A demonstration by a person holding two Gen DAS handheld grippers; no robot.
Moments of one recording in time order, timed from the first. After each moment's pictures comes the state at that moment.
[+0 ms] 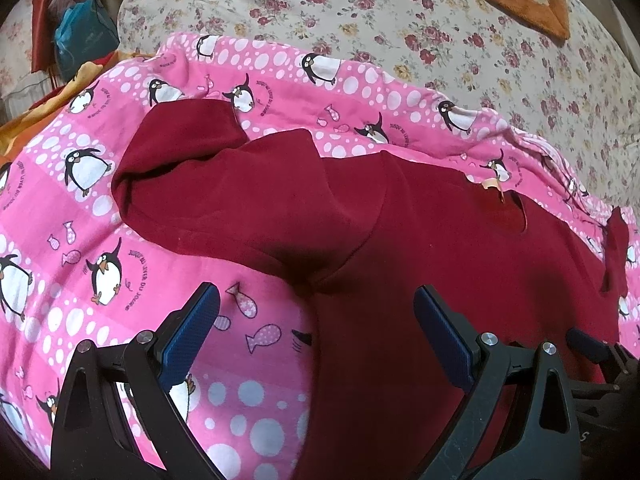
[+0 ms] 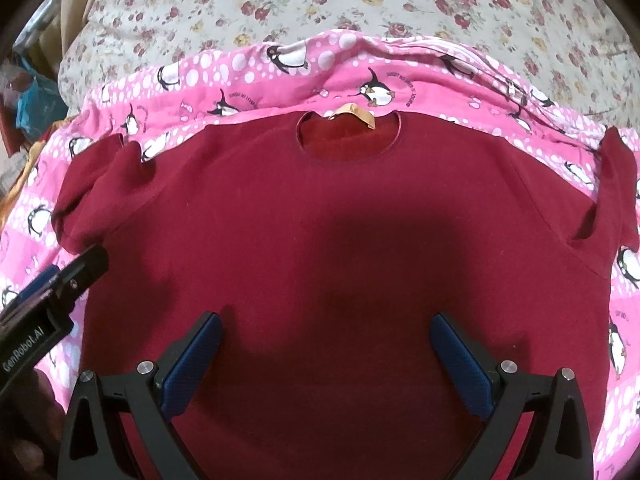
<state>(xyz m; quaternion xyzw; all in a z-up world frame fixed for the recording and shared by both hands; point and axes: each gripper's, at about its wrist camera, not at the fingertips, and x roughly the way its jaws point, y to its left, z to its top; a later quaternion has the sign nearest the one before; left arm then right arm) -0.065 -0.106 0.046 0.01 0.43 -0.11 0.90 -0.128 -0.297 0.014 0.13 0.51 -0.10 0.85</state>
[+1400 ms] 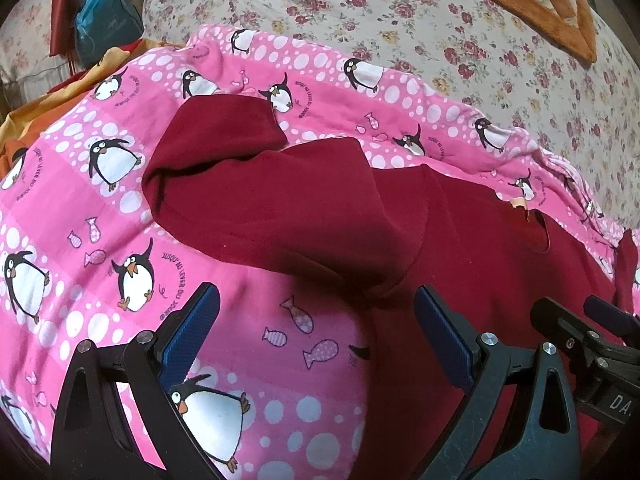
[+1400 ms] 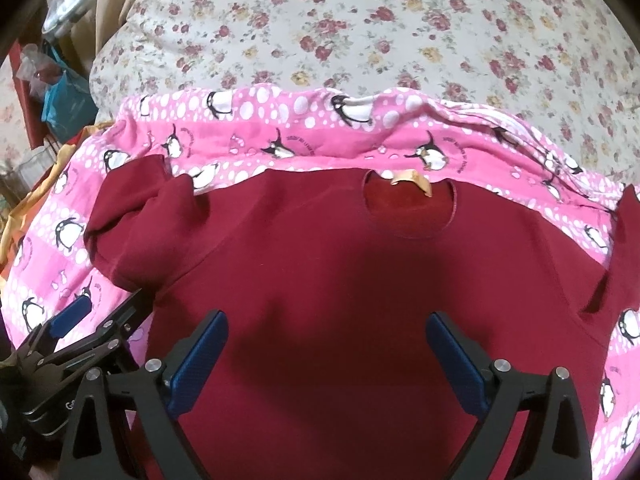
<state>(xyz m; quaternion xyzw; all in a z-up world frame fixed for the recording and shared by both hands) -0.050 -0.075 0.046 -0.01 0.43 -0.08 0.90 -0.094 -0.262 0.054 0.10 0.47 -0.06 0.88</state>
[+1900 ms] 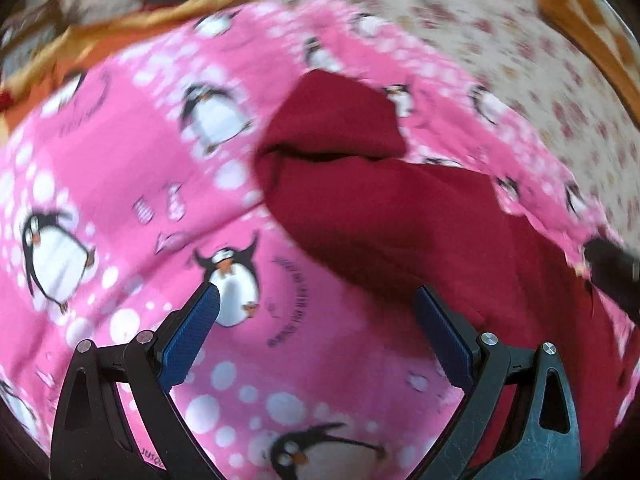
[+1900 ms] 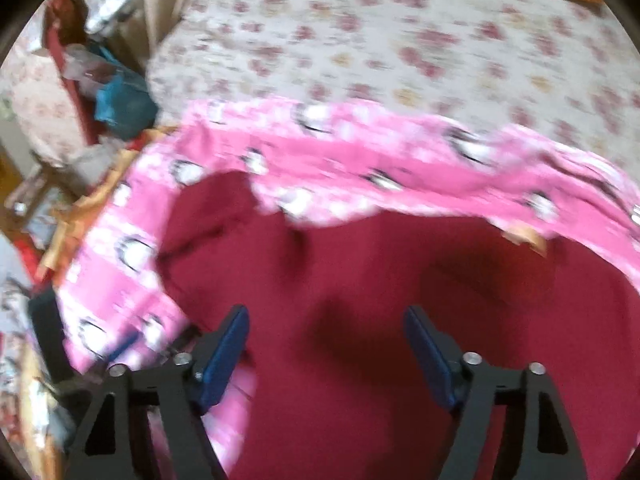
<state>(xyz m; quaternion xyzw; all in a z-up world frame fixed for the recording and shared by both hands) -0.016 0.007 0.025 -0.11 0.46 0.03 0.88 -0.021 -0.219 0.073 0.14 0.45 0.08 0.88</state>
